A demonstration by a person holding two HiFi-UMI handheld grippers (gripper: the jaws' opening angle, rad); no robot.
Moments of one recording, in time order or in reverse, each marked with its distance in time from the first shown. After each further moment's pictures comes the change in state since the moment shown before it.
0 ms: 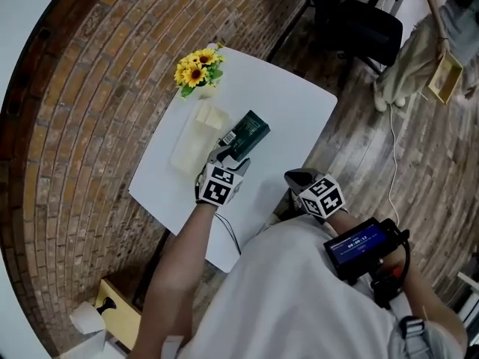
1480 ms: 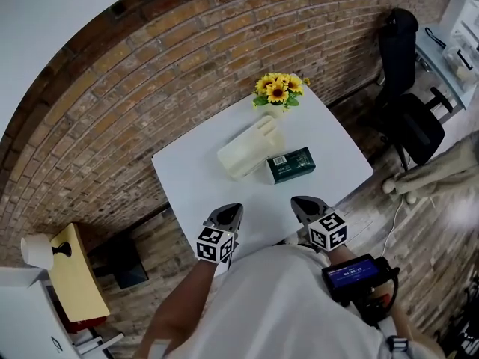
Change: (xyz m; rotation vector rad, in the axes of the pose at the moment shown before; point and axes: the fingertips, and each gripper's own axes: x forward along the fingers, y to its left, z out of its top) left arm -0.129 -0.017 -0.105 -0.635 -0.400 0.264; right arm 0.030 0.067 0.075 -0.239 -0.067 0.205
